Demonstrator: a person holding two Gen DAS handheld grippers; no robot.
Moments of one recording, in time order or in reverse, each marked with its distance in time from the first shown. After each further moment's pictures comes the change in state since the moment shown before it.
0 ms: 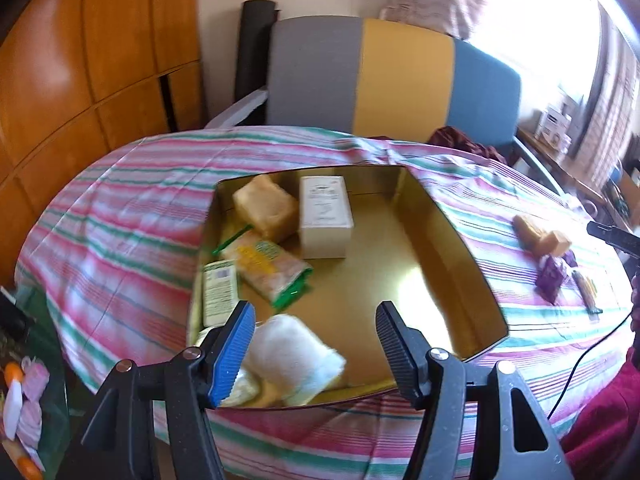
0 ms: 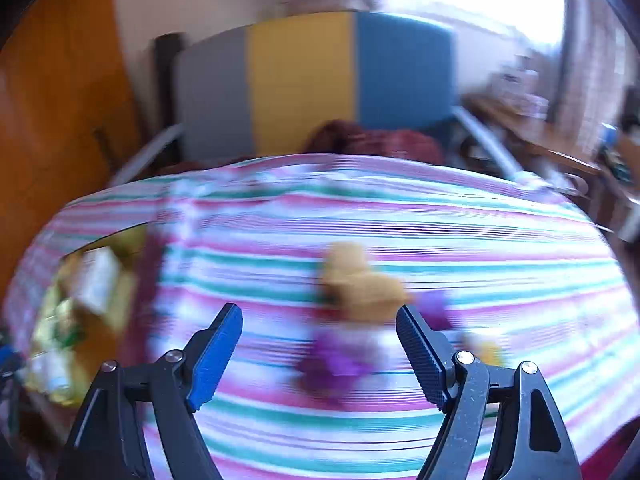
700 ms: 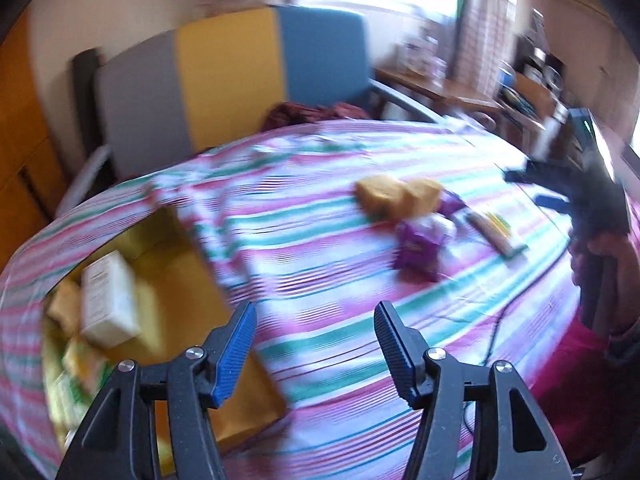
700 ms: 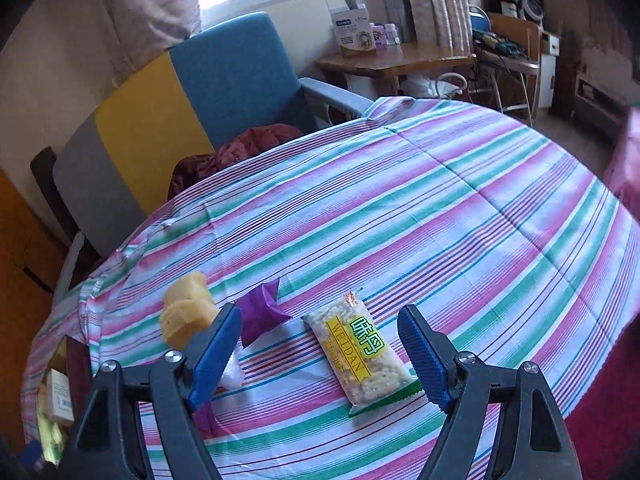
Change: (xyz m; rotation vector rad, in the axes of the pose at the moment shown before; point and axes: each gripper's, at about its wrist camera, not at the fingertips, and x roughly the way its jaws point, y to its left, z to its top) left arm 0.026 -0.203 0.022 0.407 0.051 -0.302; right arm 0.013 -0.135 -0.033 0.503 0.012 -0.065
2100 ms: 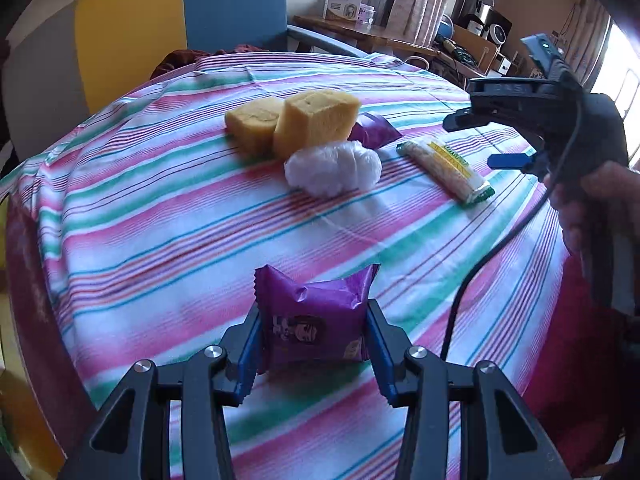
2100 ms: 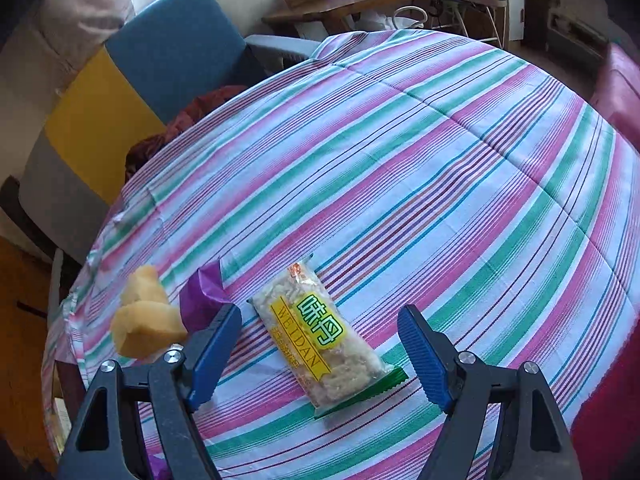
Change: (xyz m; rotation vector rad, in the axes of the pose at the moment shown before) left arm 0.104 -0.065 -0.013 0.098 0.143 -0.229; right arm 0.050 -0.028 0.000 0.096 0.187 -0.080
